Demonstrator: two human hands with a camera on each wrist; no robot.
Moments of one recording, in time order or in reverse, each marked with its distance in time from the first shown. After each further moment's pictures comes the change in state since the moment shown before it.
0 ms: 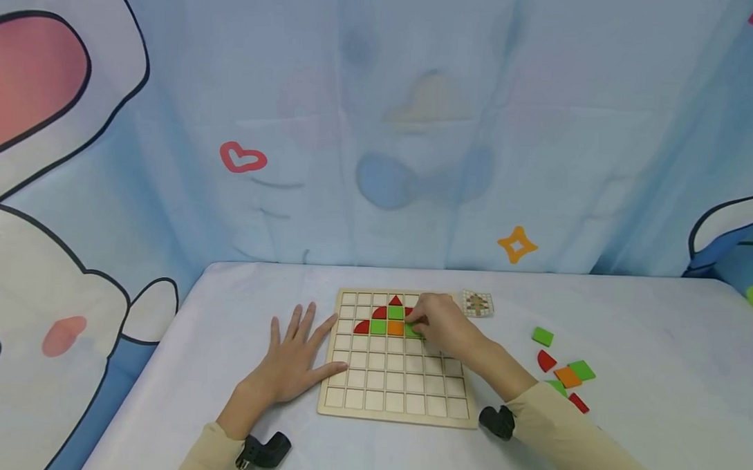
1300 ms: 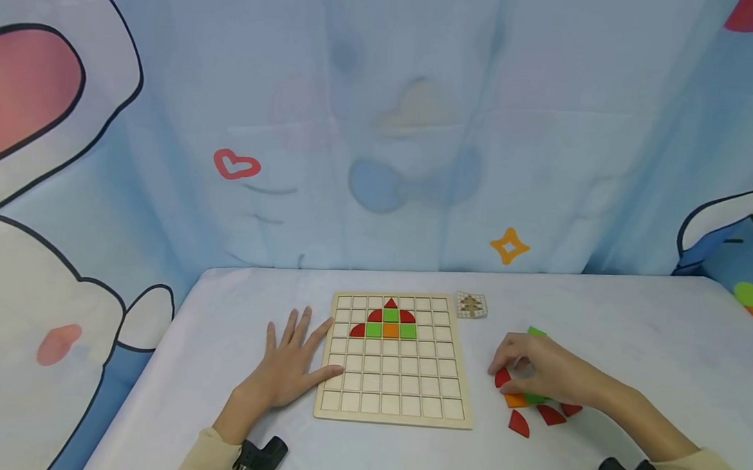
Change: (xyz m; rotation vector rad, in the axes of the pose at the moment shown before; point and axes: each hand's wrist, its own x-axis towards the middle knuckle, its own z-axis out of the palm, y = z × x) left_hand 0.000 0.000 0.004 -0.005 0.012 -0.012; right_hand -0.113 0.078 -0.073 0.087 -0.257 0.021
